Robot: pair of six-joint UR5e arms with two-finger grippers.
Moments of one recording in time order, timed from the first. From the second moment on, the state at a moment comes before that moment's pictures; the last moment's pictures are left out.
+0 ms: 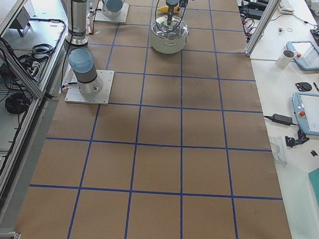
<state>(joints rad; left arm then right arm) -1.17 -2.02 -1.75 -1.37 1.51 0.06 2.08 -1.26 1.57 -1.87 -1.51 0.58</state>
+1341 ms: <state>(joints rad) -1.23 -1.84 -1.71 -1.51 1.51 -0.03 1.68 -1.41 1.41 -1.52 -1.51 0.01</state>
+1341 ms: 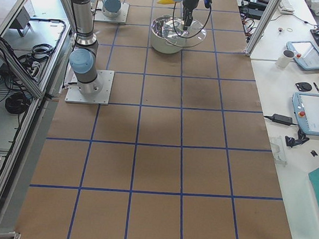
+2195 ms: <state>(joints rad) -1.71 -1.79 -1.47 -1.50 1.43 -0.32 1.48 -1.44 1.44 -1.44 -1.54 -0.26</state>
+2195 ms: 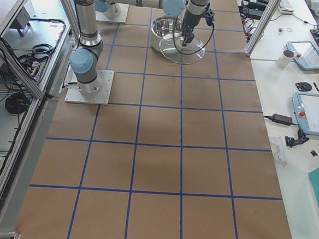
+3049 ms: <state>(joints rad) -1.79 -1.89 -1.55 -1.48 1.33 -0.37 1.48 -1.44 1.46 -1.44 -1.53 -0.24</state>
